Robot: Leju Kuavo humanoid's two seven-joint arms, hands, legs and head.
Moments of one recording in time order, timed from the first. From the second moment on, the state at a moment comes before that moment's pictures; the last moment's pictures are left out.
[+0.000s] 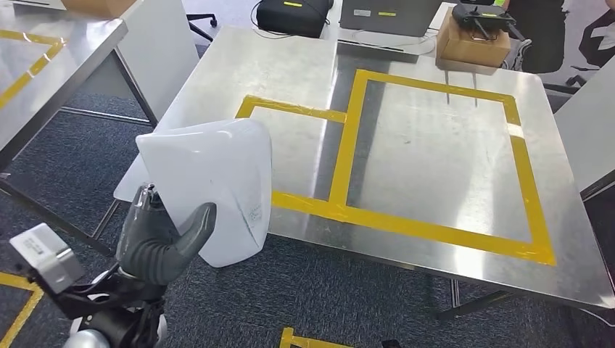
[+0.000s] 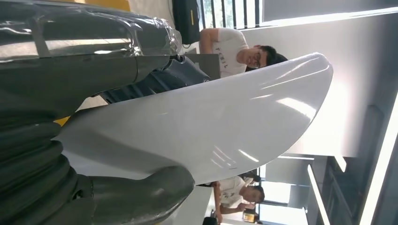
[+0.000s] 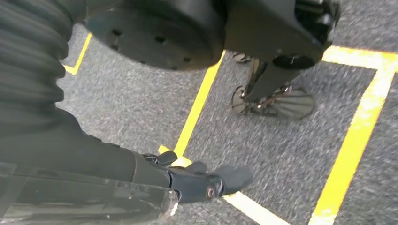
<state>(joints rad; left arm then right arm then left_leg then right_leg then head) -0.25 0.24 -0.75 -2.07 0.10 0.34 0.01 -0.12 -0.07 0.90 -0.21 -0.72 -0.13 0.05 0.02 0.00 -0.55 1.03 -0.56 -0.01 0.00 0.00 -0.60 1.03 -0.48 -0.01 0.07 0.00</state>
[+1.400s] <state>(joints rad) -0.25 0.26 -0.76 -2.09 0.04 0.34 0.03 -0.12 -0.05 0.90 -0.21 -0.72 -0.14 0.04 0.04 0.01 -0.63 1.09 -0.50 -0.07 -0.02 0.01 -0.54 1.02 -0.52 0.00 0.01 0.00</state>
